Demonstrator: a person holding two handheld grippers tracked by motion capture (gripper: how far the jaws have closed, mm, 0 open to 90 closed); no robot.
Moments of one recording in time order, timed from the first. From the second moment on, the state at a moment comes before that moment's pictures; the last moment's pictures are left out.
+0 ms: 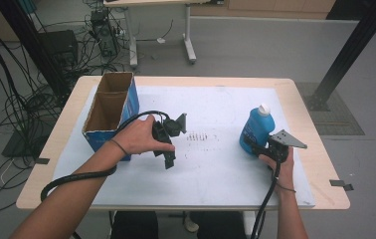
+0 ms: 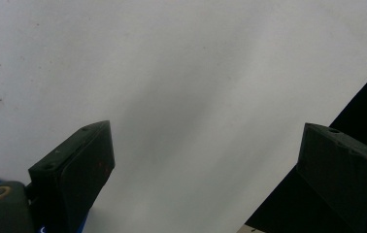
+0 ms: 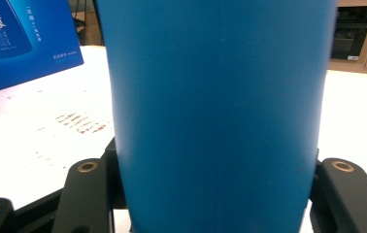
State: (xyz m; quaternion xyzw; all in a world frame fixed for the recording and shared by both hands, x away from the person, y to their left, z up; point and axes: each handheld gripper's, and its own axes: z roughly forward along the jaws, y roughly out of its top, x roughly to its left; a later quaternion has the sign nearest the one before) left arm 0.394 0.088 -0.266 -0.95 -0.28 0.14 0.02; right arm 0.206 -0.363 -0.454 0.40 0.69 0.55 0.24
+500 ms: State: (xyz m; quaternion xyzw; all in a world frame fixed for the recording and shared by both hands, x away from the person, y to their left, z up) left arm 0.394 0.089 -0.263 -0.95 -0.28 0.14 0.01; right arm 0.208 -0.364 -0.451 0.39 0.70 0.55 0.24
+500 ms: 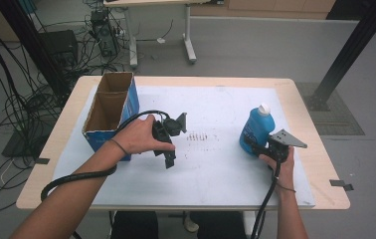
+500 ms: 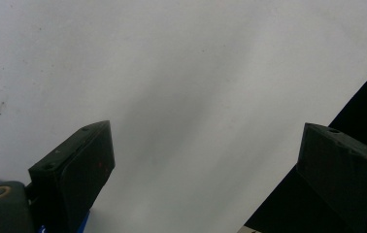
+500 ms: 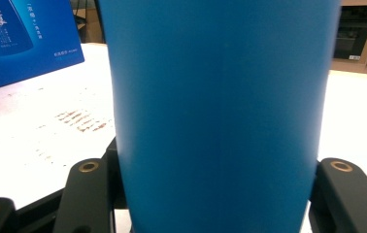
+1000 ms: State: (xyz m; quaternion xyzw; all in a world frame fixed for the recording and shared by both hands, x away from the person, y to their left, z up) left arm 0.391 0.093 -0.254 -0.95 -0.28 0.14 0.01; right arm 0.212 -0.364 -0.441 0.39 0.70 0.55 0.23
